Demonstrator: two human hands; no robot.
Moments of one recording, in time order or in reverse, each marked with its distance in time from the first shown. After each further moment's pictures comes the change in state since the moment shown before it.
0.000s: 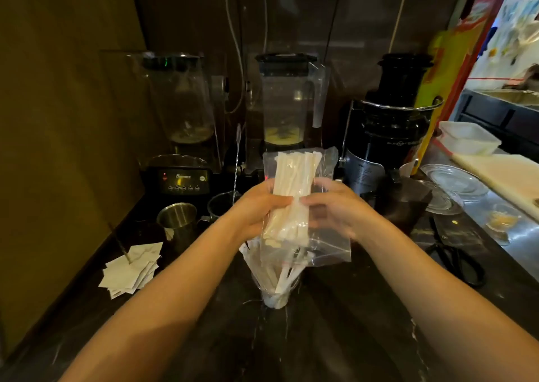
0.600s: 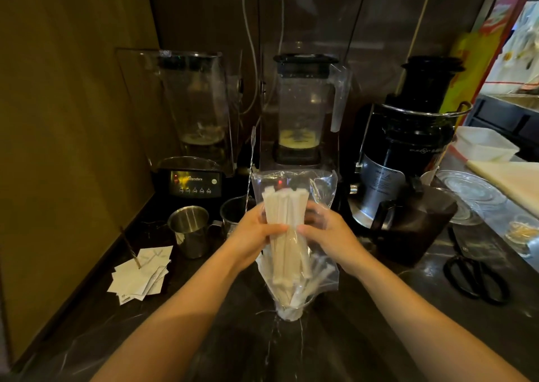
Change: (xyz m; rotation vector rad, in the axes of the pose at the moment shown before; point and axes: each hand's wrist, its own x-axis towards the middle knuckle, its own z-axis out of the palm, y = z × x) left_hand -0.003 -0.042 -0.044 -0.012 0.075 0.138; right_hand 0.020 0.045 0.031 -0.234 0.005 -0.253
